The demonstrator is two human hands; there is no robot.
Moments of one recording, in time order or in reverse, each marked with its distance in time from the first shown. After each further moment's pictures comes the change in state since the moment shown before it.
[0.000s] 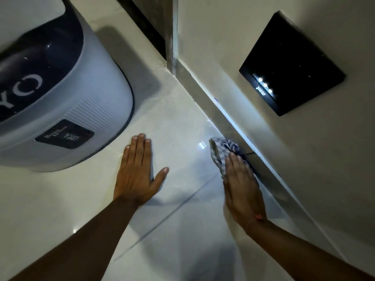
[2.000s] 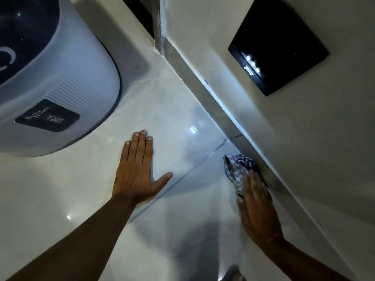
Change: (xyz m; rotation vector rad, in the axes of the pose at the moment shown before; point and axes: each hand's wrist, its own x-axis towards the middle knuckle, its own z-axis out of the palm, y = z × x) left_hand -0.028 0.026 0.003 0.053 -0.123 0.055; right_hand -0.100 0.058 0.016 -0.024 -0.088 0.079
